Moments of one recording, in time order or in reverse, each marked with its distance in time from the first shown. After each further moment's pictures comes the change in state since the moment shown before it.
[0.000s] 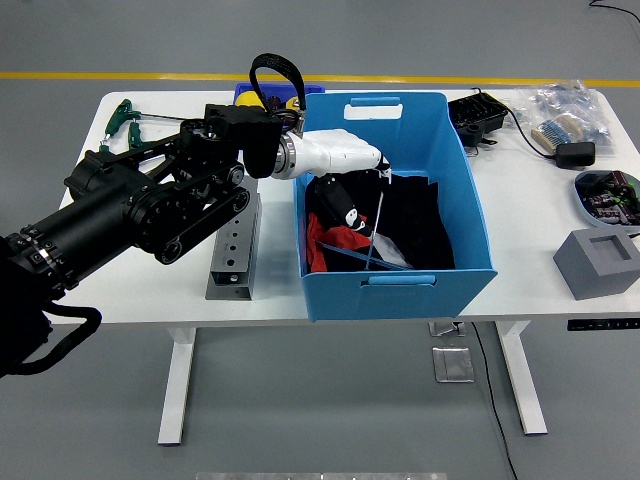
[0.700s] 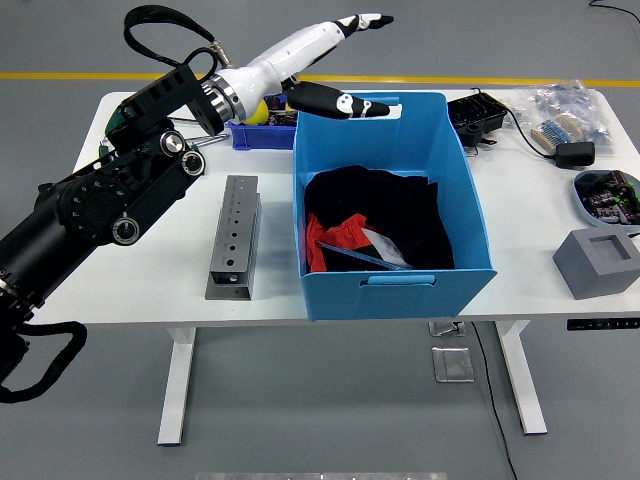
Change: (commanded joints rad) left arm 0.192 0.095 -0.420 -0.205 -0.270 0.288 -0.034; right arm -0.010 0.005 0.016 0.000 -0.005 -0.001 0.000
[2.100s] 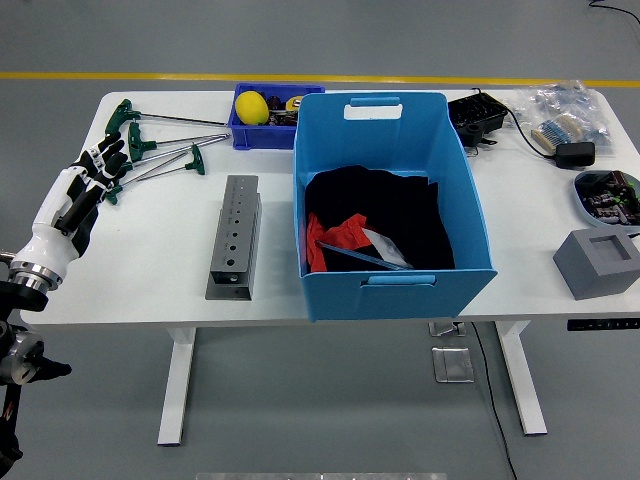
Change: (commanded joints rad) left arm 0.849 -0.045 -0.686 -0.384 -0.332 -0.165 0.170; right arm -0.046 0.021 0.082 0.000 -0.065 0.001 -0.011
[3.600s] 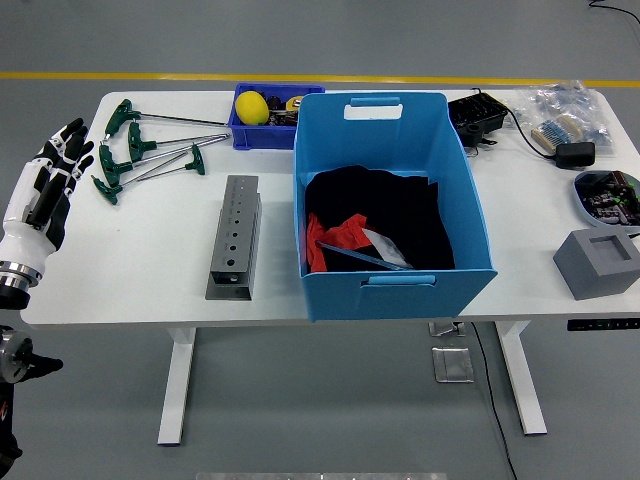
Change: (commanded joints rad) left arm -0.005 -0.033 -0.098 -0.006 0.023 0.025 -0.024; right arm 0.033 -0.012 -0.036 0.000 0.046 -0.003 0.009
